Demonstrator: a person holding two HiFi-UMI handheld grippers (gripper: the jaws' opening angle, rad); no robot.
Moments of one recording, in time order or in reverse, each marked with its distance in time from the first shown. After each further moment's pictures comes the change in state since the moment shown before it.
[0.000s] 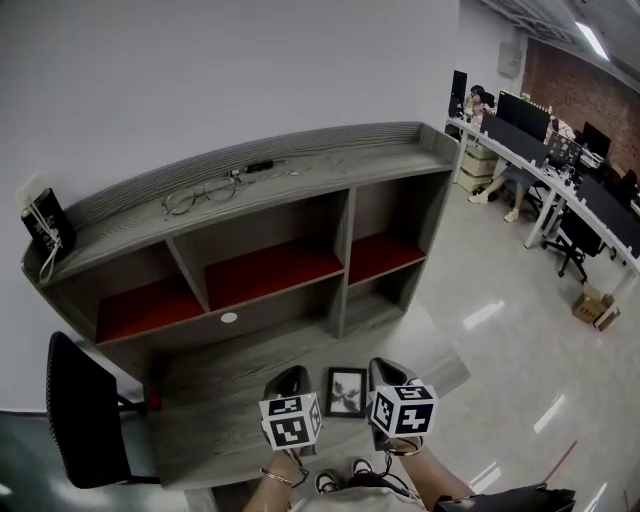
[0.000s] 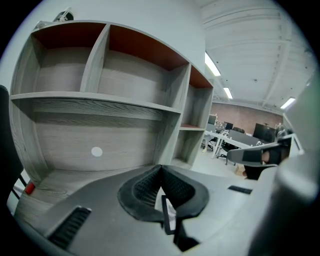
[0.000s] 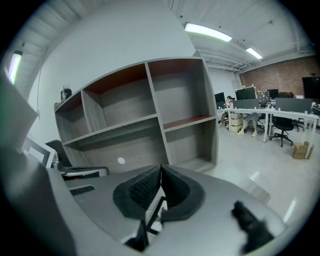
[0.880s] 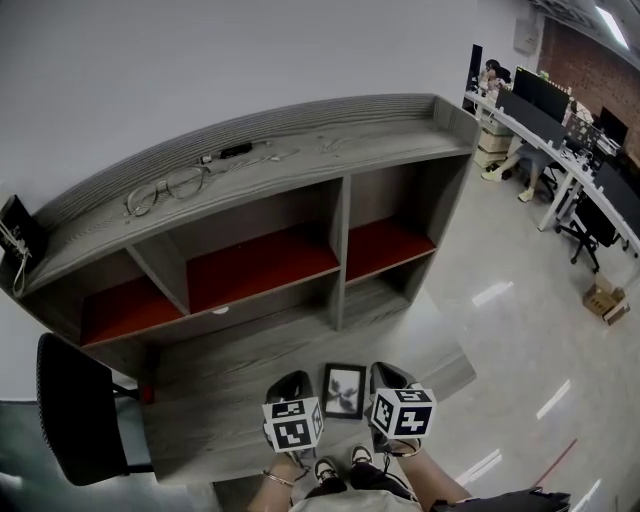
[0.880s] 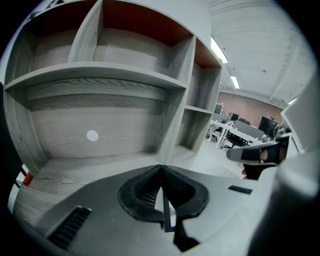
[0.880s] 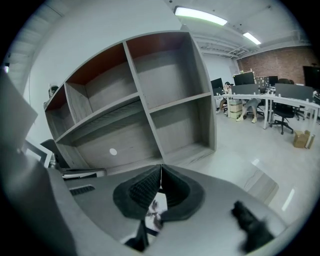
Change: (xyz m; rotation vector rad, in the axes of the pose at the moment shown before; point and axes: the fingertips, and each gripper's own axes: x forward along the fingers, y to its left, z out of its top) left arm 0.049 -0.004 -0.042 -0.013 0.136 0.048; right arm 0.048 -0.041 -0.039 0.069 0.124 0.010
